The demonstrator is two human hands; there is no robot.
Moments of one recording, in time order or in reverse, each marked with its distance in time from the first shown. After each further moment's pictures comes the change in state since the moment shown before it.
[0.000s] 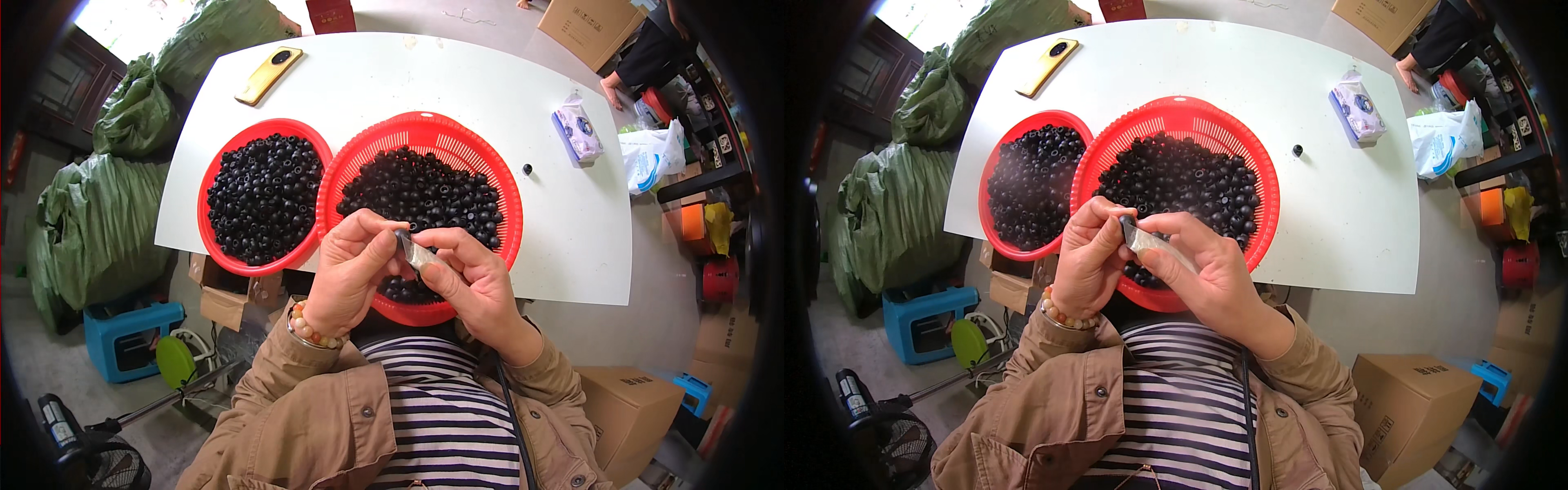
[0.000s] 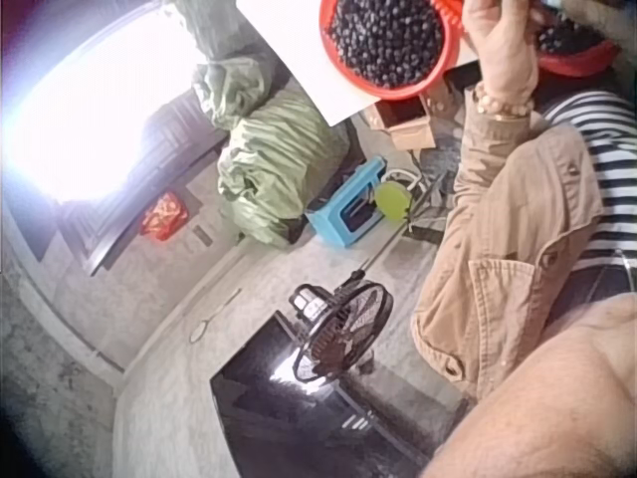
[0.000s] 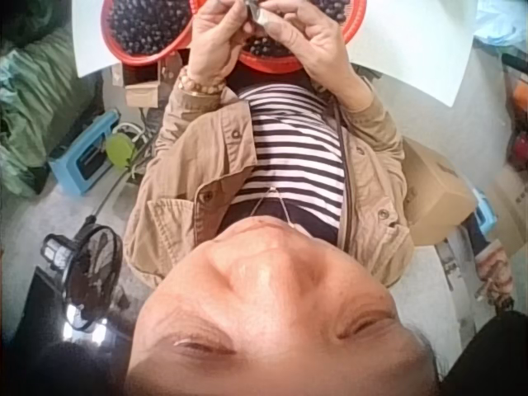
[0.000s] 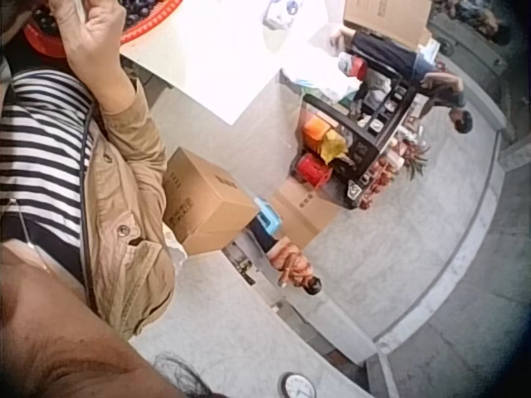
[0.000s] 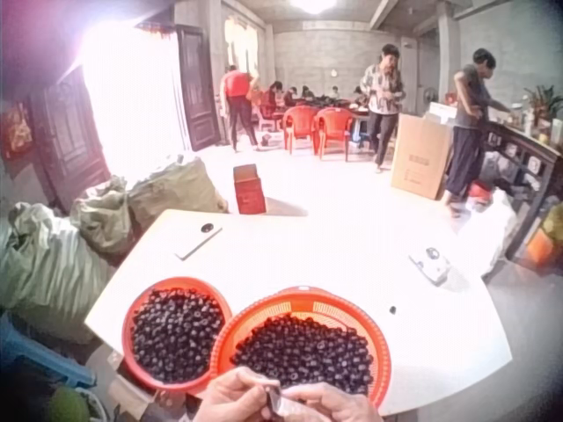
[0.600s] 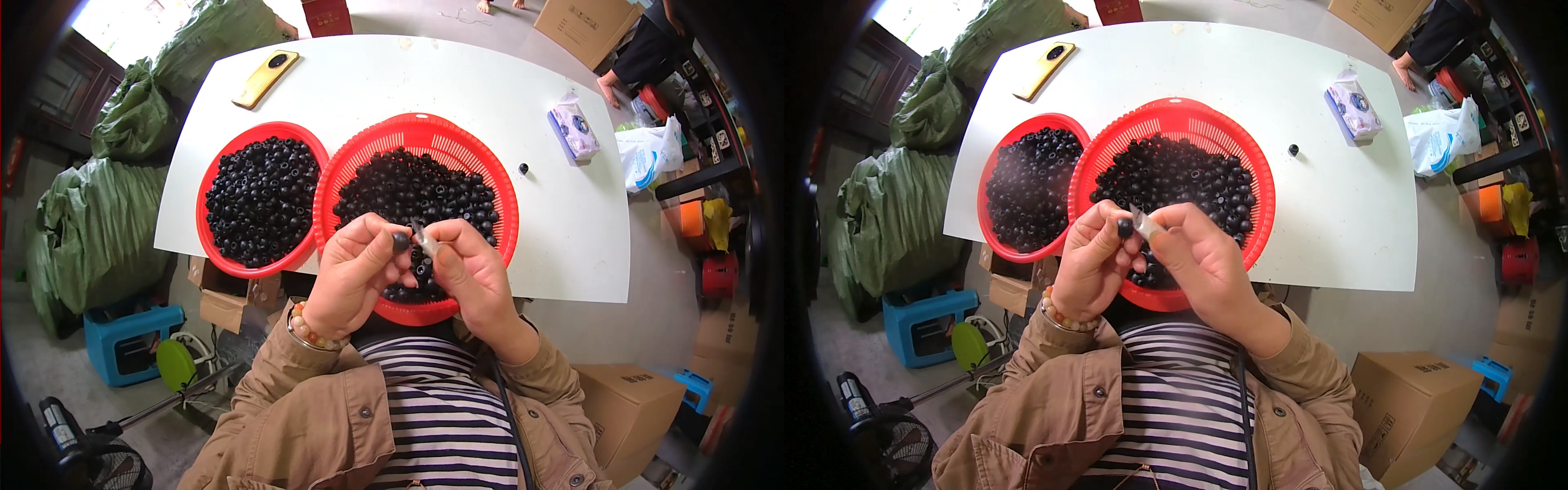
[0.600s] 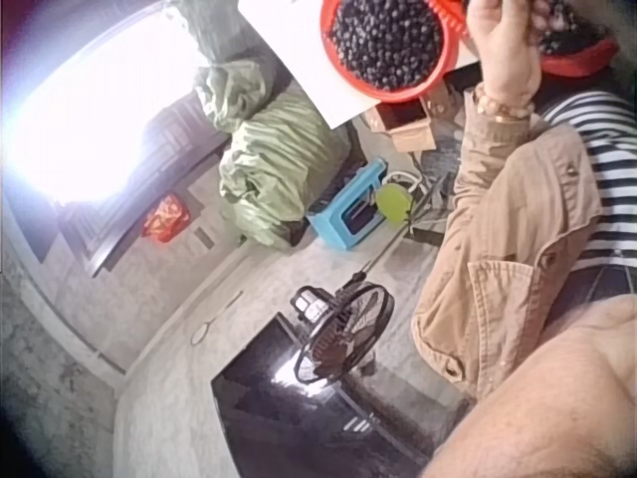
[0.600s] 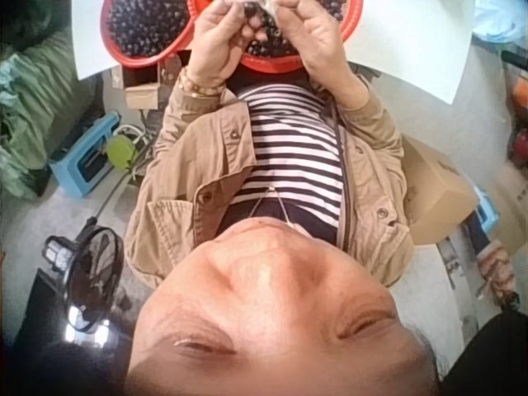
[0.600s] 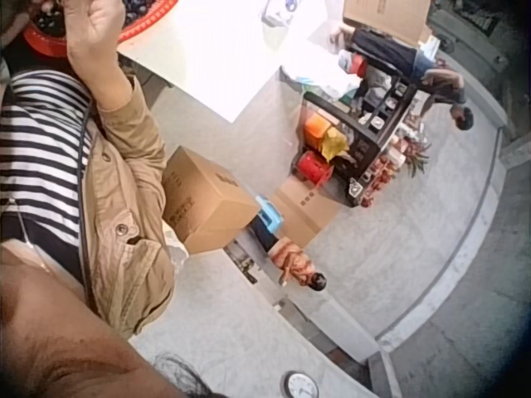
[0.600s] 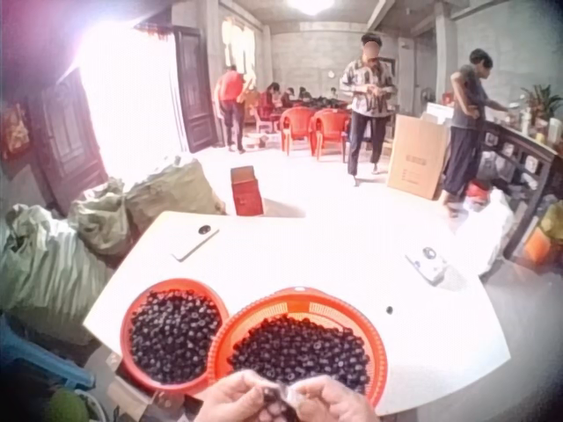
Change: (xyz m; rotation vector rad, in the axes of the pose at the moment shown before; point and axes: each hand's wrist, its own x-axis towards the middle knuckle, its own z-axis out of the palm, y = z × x) left_hand 0.001 -0.002 0.001 -0.050 -0.034 -0.057; right_hand 0.001 -0.003 -0.001 0.177 0.026 0.008
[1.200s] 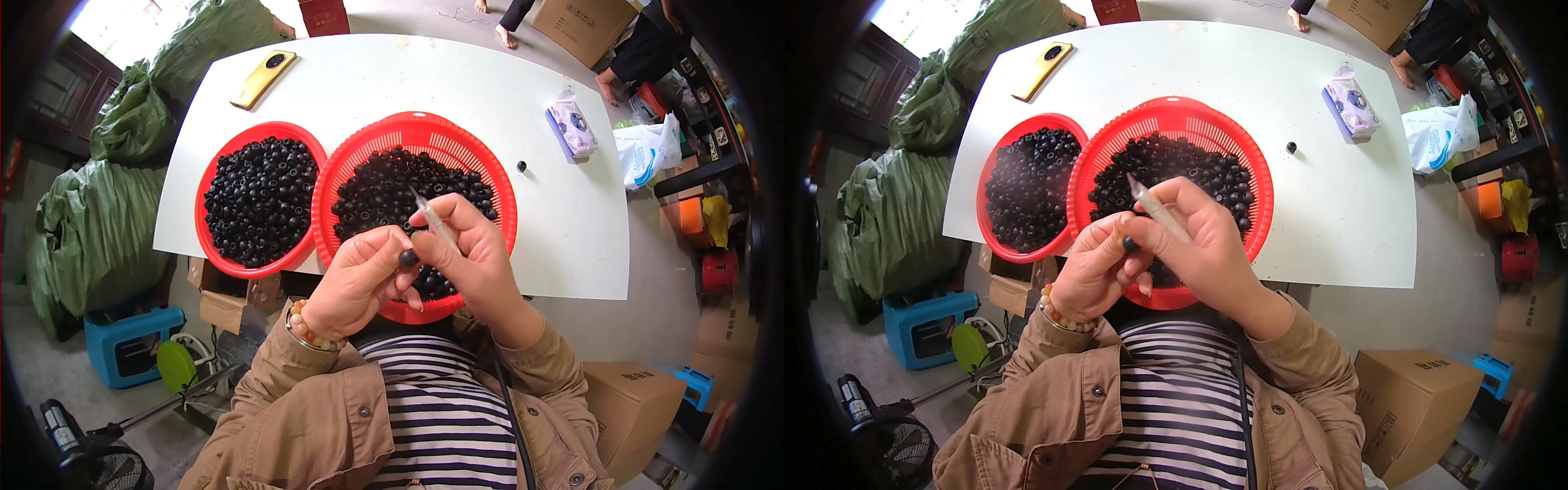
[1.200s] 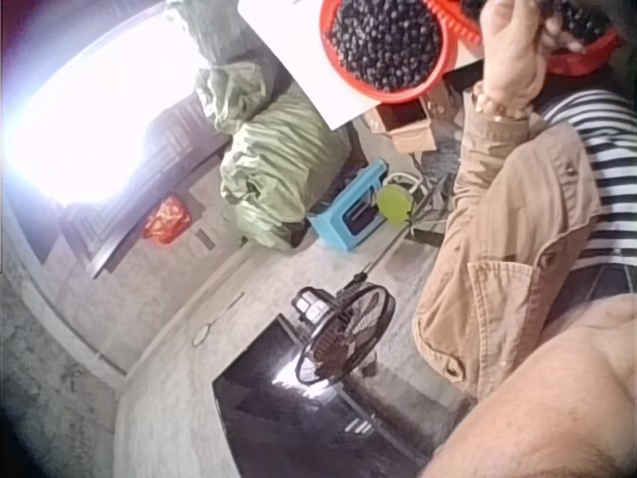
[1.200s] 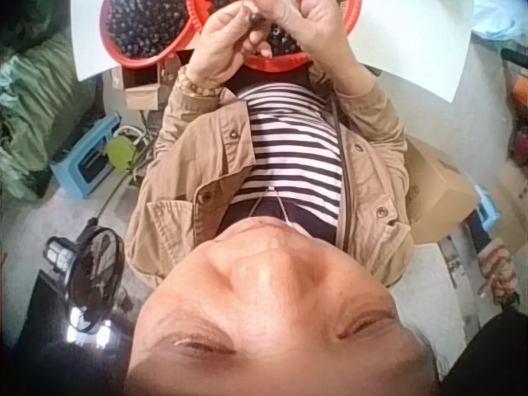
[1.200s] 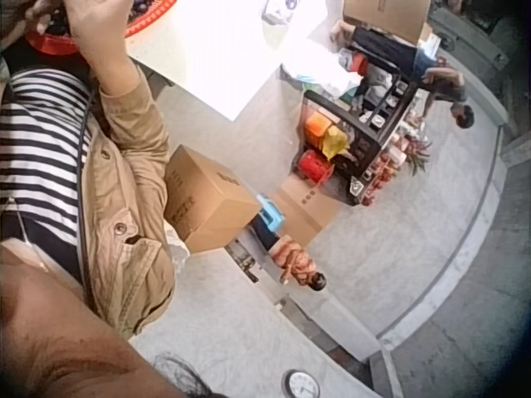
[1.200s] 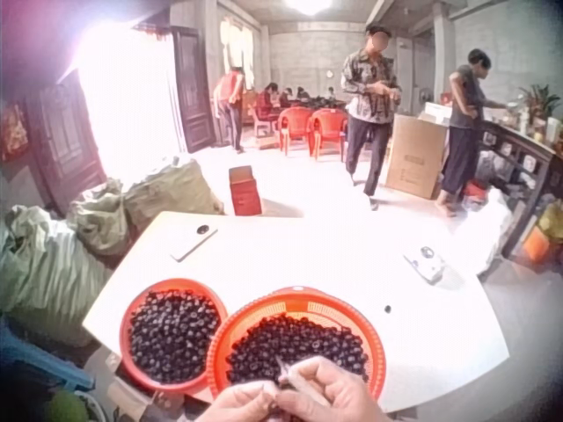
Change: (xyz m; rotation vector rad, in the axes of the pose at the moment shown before) left_hand -0.003 0.002 0.003 -0.036 -0.109 -0.217; right_hand 0.016 -0.011 0.005 0.001 0.055 0.060
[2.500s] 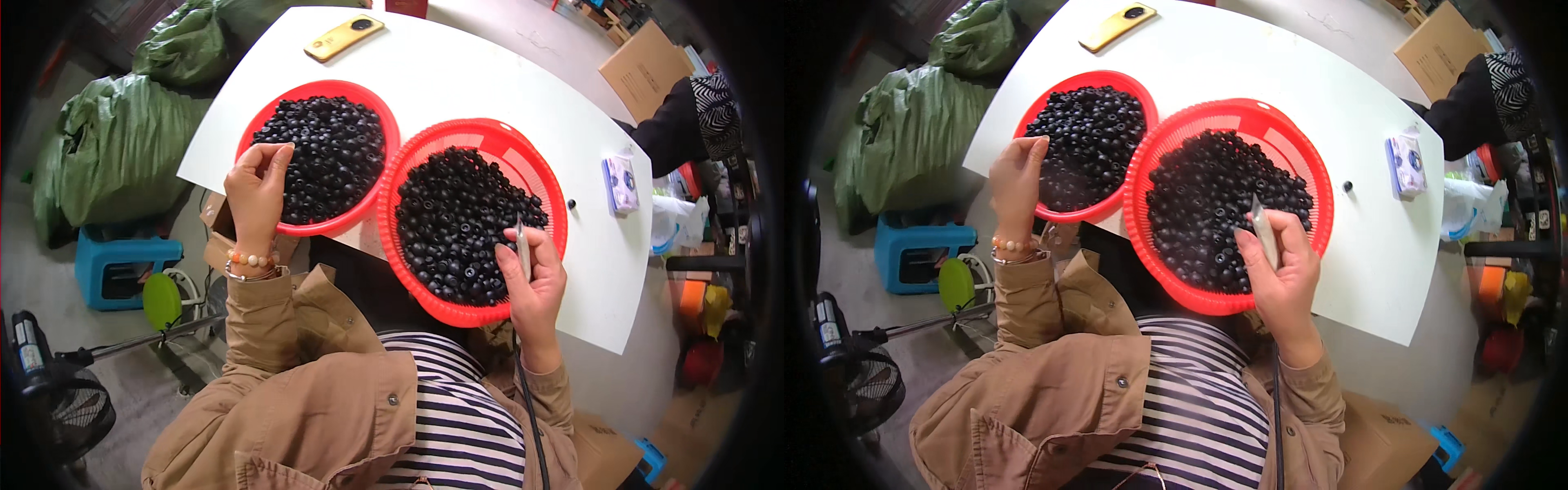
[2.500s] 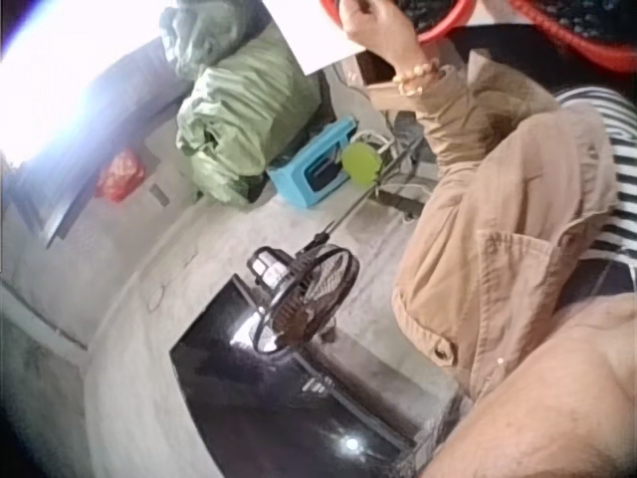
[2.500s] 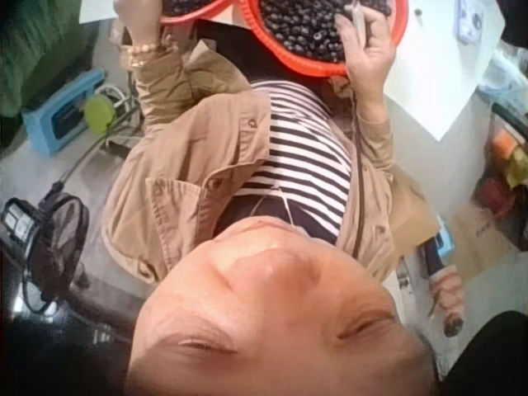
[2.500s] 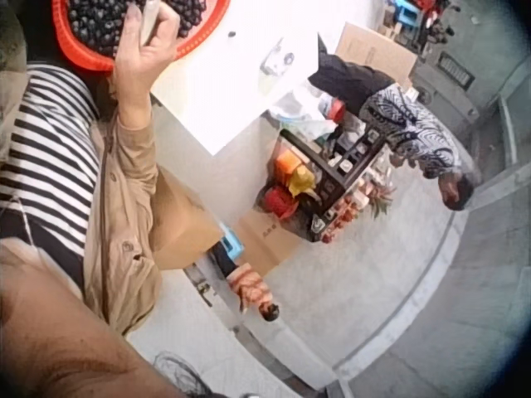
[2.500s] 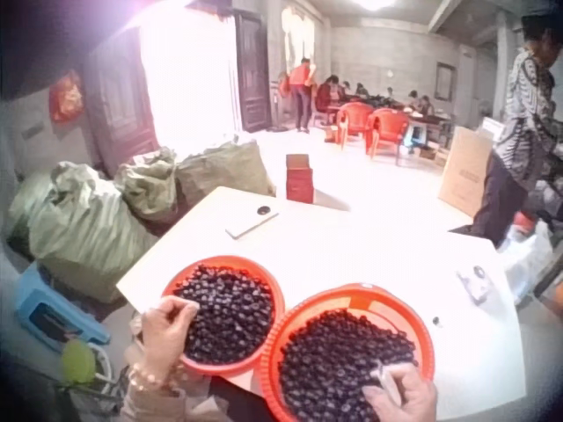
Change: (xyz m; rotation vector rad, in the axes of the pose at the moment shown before) left_hand -0.044 0.082 -0.104 1.307 1.136 0.756; right_hand -0.009 0.024 -0.015 -0.587 0.266 -0.188
